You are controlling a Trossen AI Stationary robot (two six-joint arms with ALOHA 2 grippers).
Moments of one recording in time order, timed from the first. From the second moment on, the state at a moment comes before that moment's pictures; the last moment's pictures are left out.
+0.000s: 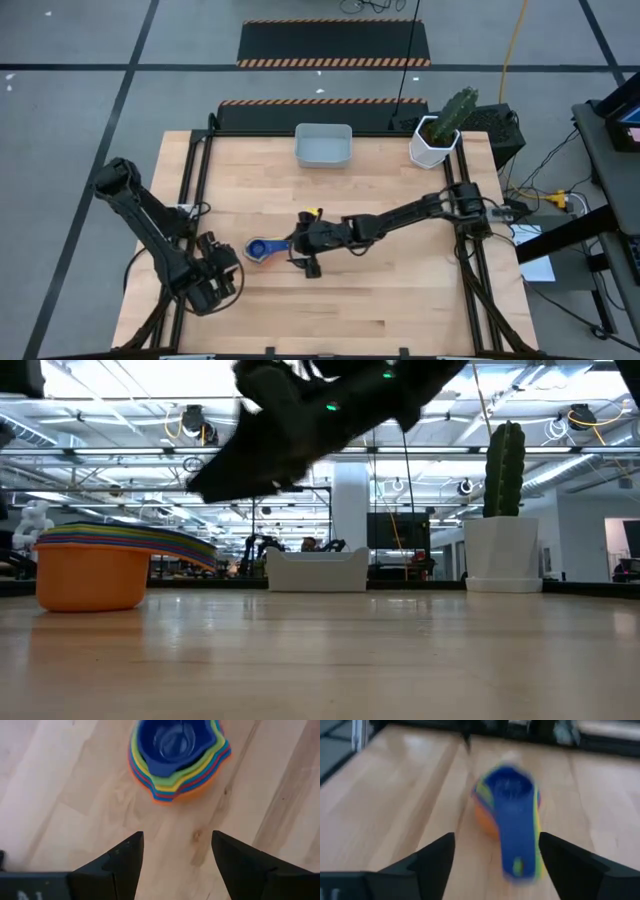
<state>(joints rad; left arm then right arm) -0.92 1.40 0.85 -1.07 -0.46 -1.34 0.15 2.02 1.30 0.19 0.02 -0.02</state>
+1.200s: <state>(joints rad) -0.72 1.40 0.53 -0.49 -0.50 -1.10 0.04 2.18 1.36 0.29 -0.16 -0.07</state>
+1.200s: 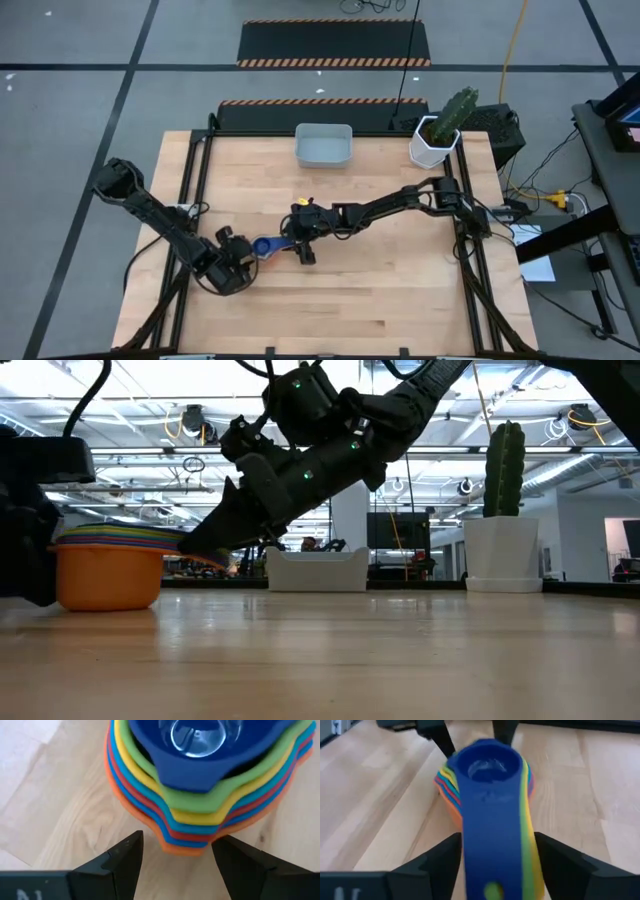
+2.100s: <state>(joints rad) -0.67 1.40 0.53 -0.44 -0.56 -1.02 0.09 2.18 1.36 0.22 -0.06 -0.12</state>
